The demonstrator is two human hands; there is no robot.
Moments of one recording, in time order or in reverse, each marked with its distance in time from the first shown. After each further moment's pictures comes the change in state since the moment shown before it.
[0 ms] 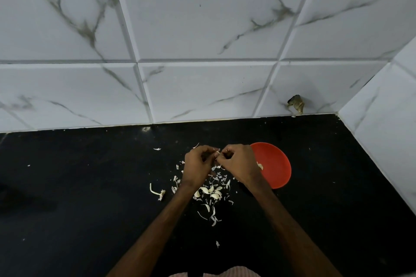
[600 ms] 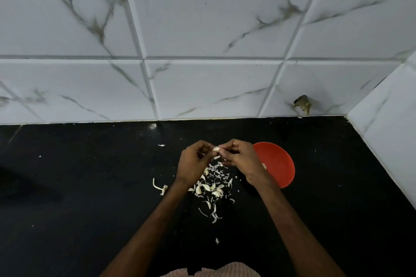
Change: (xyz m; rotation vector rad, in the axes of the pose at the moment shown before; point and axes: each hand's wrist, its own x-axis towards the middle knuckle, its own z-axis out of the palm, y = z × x) left_hand -0.004 0.002 -0.017 0.148 0.011 0.069; right_hand 0.000 0.002 -0.005 0.688 -0.144 0.234
